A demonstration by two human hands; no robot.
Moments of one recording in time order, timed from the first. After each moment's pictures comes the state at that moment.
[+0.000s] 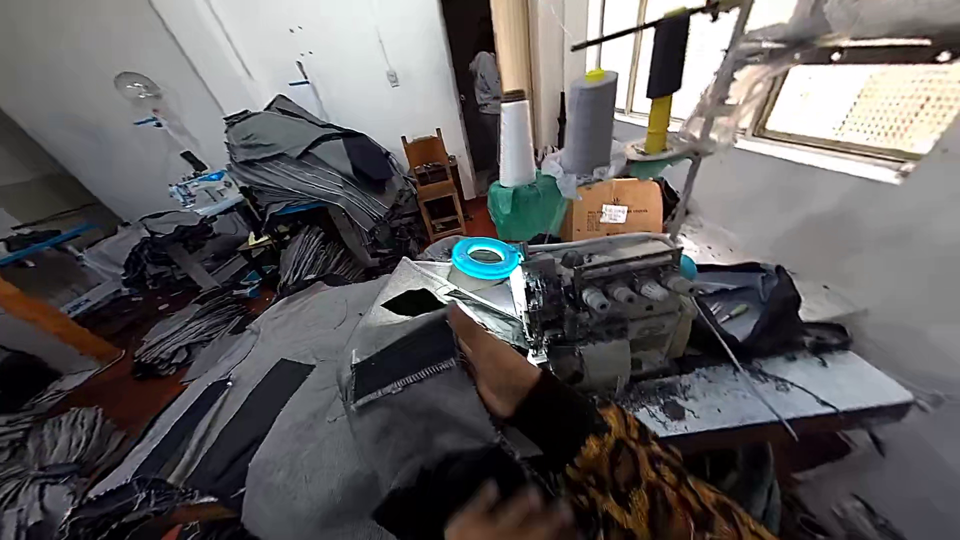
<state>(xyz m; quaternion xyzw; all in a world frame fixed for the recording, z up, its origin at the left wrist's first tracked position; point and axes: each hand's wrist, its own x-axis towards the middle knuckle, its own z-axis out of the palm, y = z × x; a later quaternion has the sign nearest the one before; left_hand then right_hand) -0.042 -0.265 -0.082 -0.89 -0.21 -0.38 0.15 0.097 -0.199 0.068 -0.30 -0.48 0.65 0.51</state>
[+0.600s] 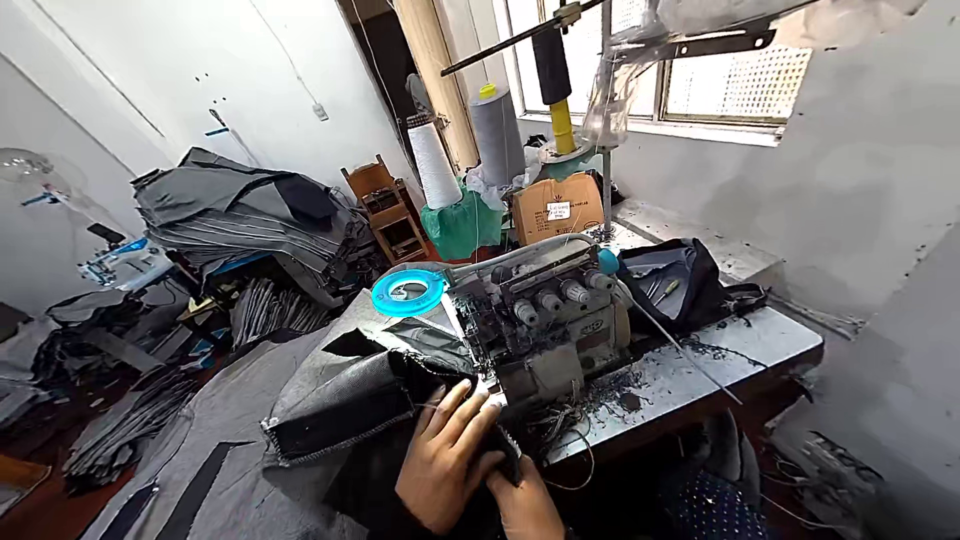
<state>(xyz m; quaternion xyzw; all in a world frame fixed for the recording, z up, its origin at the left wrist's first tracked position) -0.004 -0.152 -0.048 -0.93 -0.17 -0.31 0.10 0.102 -0.262 -0.073 -0.52 -0.31 0.47 0.65</state>
